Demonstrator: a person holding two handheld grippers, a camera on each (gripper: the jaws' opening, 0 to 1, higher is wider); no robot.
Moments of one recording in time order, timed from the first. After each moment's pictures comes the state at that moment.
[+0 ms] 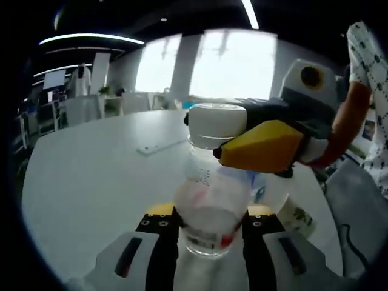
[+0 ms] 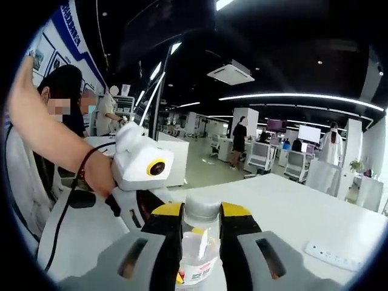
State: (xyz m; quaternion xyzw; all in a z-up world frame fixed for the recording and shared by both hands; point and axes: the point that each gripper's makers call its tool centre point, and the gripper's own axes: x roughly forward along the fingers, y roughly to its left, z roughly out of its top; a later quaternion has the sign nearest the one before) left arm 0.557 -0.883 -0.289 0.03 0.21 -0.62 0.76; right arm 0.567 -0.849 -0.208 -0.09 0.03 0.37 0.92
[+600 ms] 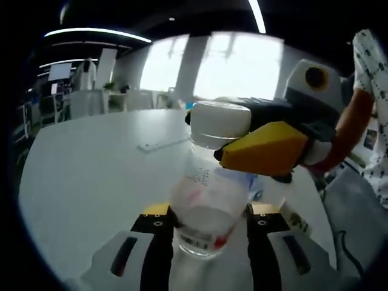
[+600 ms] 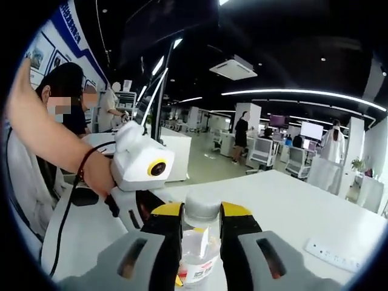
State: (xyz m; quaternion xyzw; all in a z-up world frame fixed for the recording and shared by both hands) left arm 0.553 -0.887 -0.287 0.00 0.22 -0.61 0.76; right arm 0.566 -0.849 -0.208 -0.10 0.05 0.37 0.92
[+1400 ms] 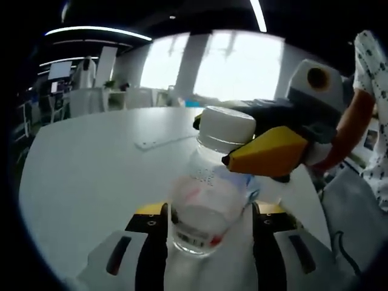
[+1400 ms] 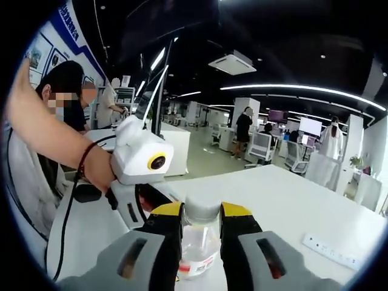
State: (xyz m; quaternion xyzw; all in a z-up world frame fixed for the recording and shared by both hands) left arm 0.546 -0.890 -0.286 0.01 0.23 -0.61 0.76; right arm 0.553 -0.860 -0.210 -0.10 0.07 0.37 0.92
